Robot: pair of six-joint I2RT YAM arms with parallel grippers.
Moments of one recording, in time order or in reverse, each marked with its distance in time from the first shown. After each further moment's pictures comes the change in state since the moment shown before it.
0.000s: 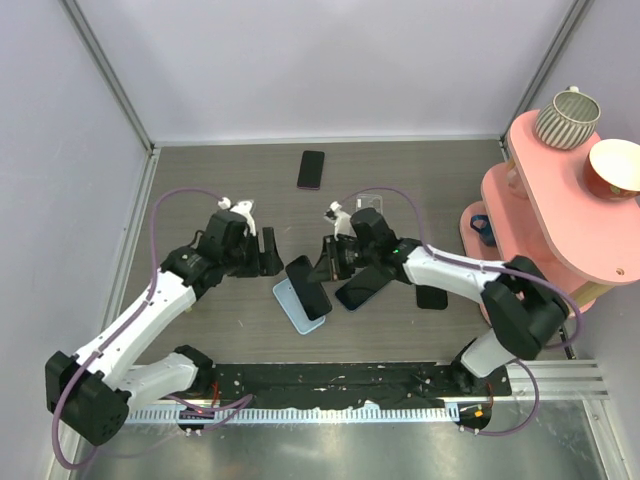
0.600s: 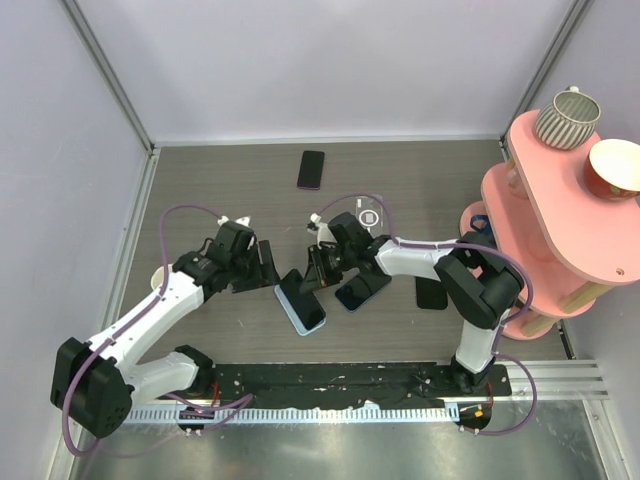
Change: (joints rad) left arm 0.000 0.053 -0.129 -0.009 -0.006 -0.174; right arm 0.050 0.305 0.142 -0.037 -0.041 -0.058
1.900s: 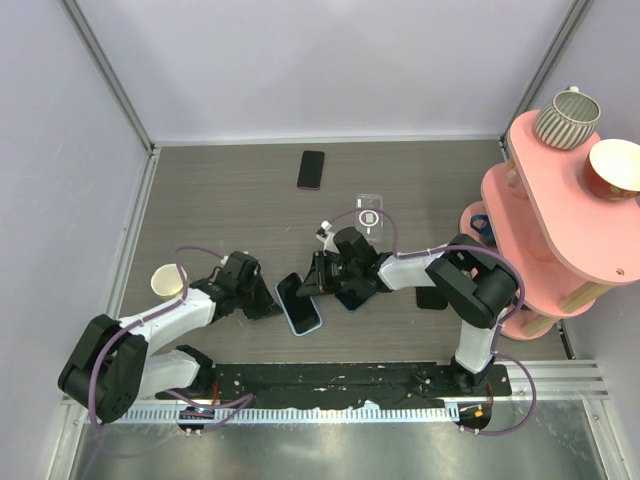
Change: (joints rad) left arm -0.004 0.089 -0.346 0.373 0.156 -0.316; right arm 0.023 0.025 -0.157 0.315 0.066 0.262
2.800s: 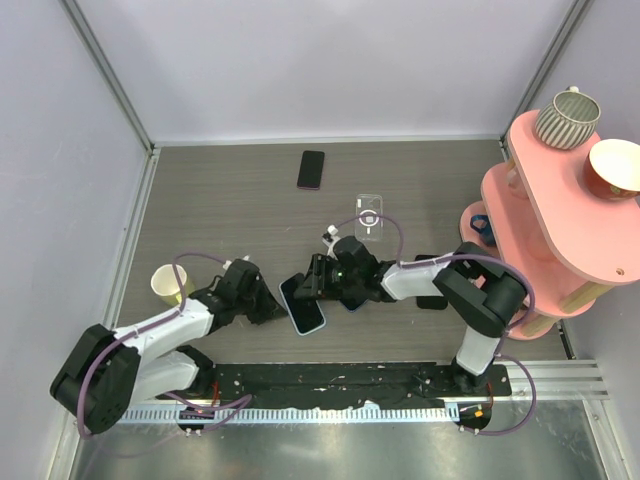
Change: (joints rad) left arm -0.058 -0.051 -0.072 0.115 -0.005 -0.072; right arm 0.049 -0.049 -0.087 0.080 0.155 0.138
